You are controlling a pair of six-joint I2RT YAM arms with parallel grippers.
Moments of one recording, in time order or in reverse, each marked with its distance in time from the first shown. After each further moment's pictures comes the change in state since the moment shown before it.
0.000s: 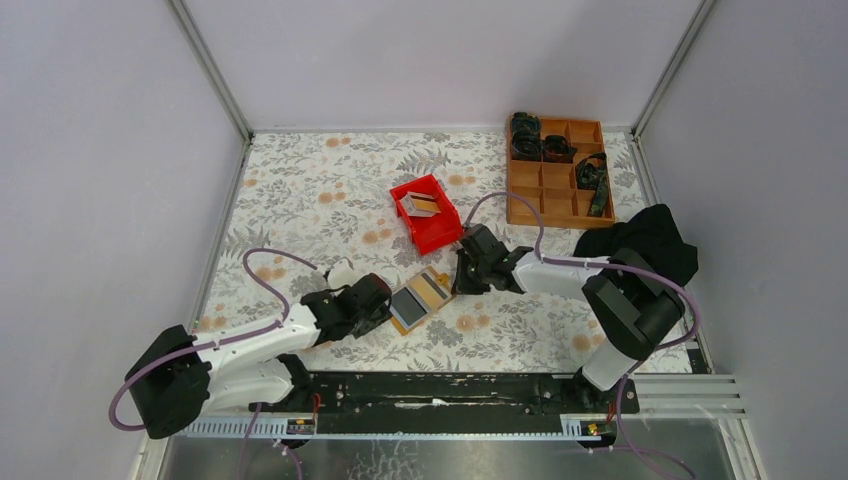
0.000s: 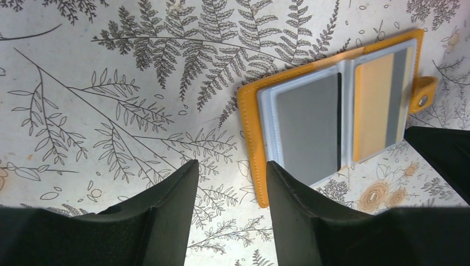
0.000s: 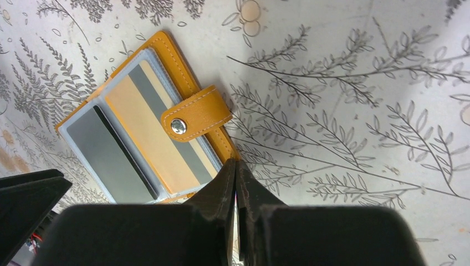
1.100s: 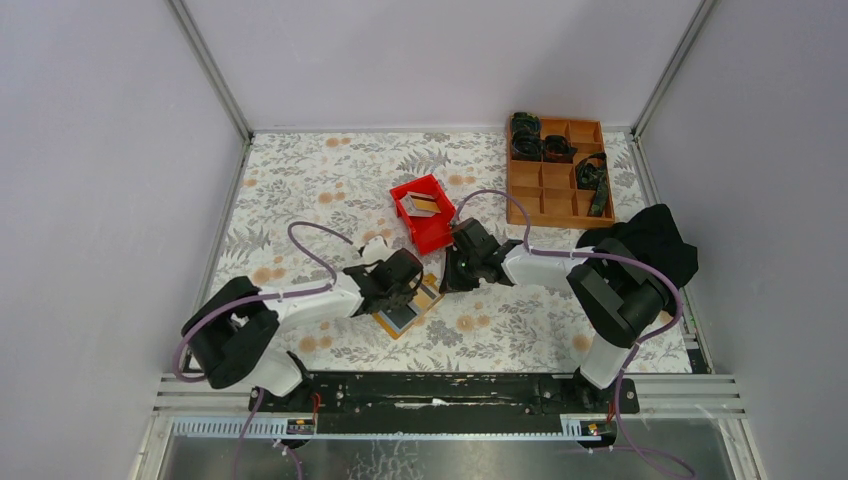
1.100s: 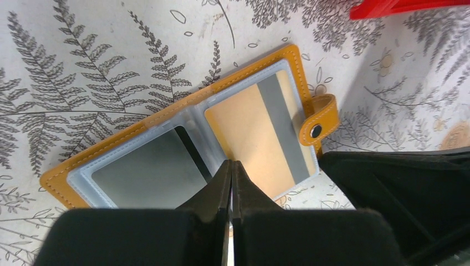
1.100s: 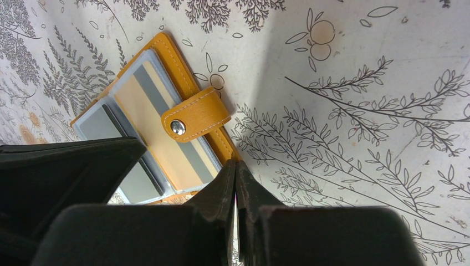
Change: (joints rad) left arm 0.038 0.388 0.212 0.204 0.034 0.107; right arm 0.000 0.079 0.072 0.013 -0.109 -0.024
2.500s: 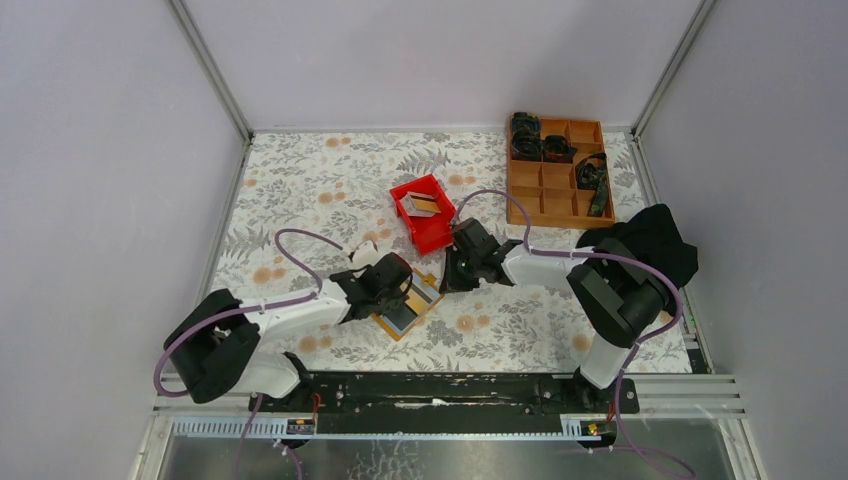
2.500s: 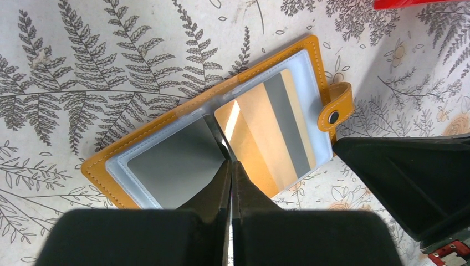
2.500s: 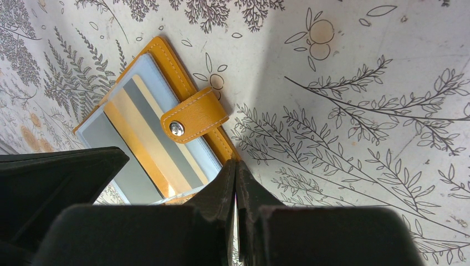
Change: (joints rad) left arm 0.013 -0.114 -0.066 -0.029 0.019 -0.013; right arm 0.000 0.000 0.000 -0.001 0.000 0.003
